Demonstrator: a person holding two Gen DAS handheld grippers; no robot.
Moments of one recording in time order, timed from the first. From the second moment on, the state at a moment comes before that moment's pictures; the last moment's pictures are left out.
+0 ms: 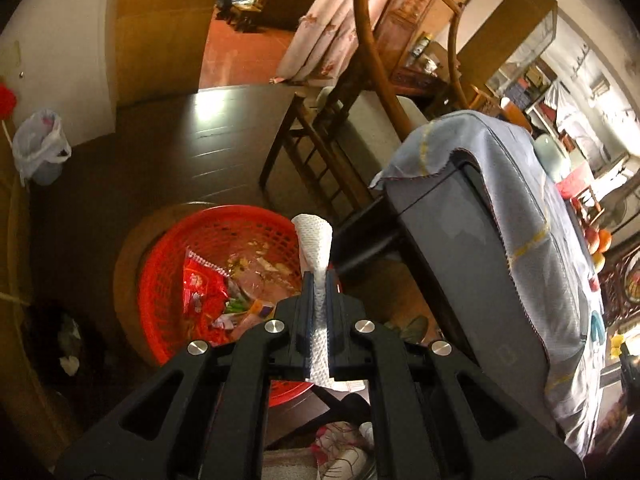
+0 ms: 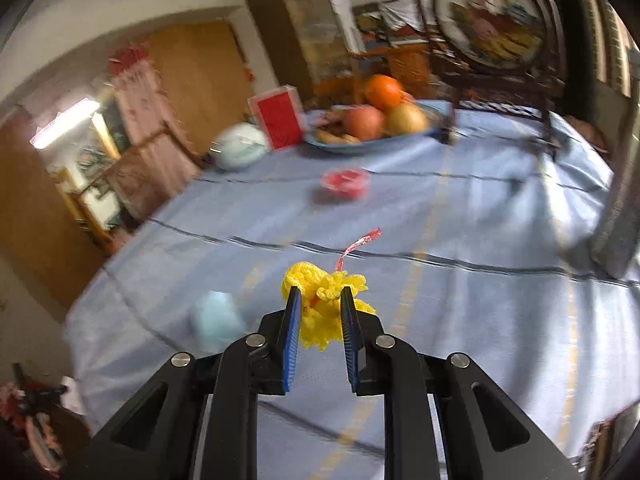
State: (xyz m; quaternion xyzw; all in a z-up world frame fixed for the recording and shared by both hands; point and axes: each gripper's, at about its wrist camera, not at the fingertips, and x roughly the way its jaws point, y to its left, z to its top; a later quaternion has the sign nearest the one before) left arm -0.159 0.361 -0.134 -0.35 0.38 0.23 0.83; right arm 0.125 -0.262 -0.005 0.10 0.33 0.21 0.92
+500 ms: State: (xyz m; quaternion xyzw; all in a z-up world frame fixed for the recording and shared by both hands) left arm -0.179 0.377 -0.169 -0.37 0.40 0.29 0.79; right arm 0.014 0.063 0.019 -0.03 0.33 0.53 0.78
